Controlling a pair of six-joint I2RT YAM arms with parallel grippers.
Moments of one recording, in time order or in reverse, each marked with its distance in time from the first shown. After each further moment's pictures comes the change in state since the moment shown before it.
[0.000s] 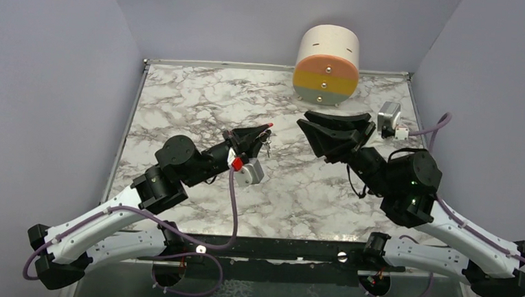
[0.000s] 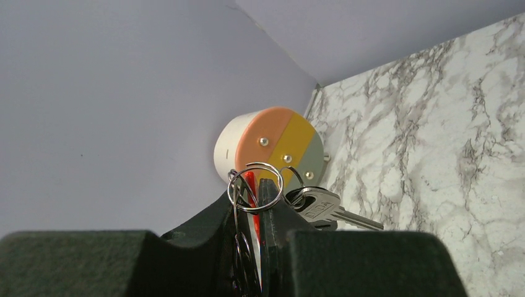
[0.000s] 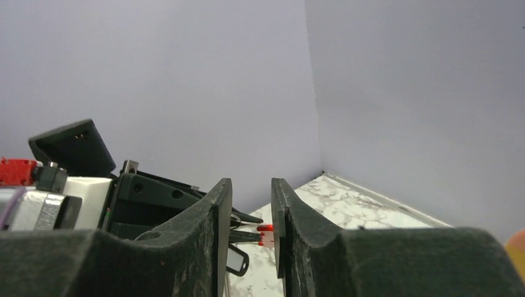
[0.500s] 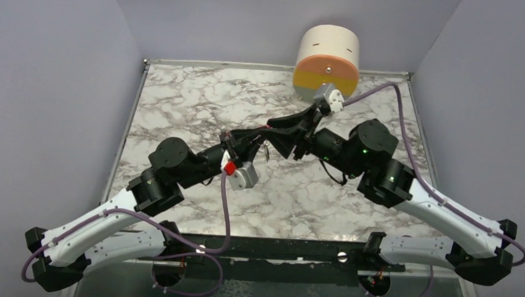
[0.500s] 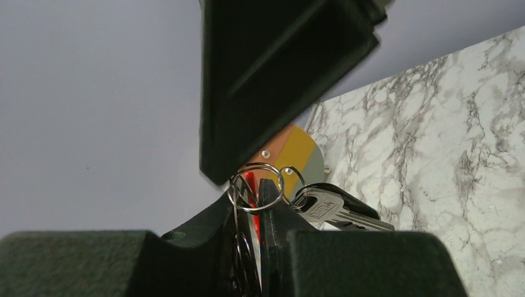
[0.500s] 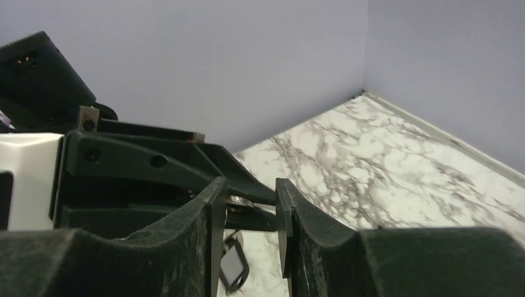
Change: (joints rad) left arm 0.000 -0.040 -0.010 0.016 0.048 0.003; right arm 0.000 0.212 0.267 -0.341 -0.126 0.091
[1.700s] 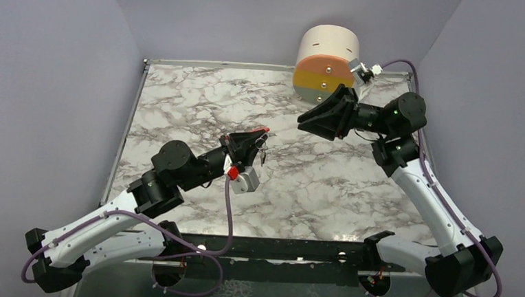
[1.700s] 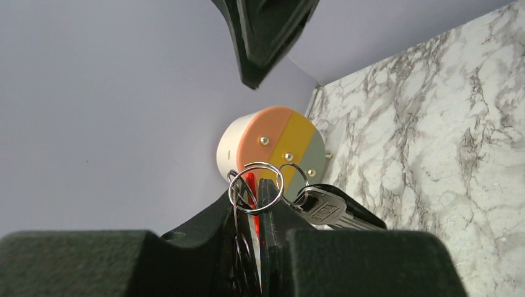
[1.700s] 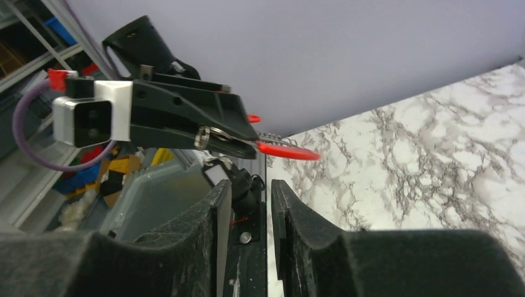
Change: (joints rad) left arm -0.002 -0.038 -0.042 -0.023 -0.026 0.052; right arm -0.692 0.108 -0.148 0.377 -1.101 0.533
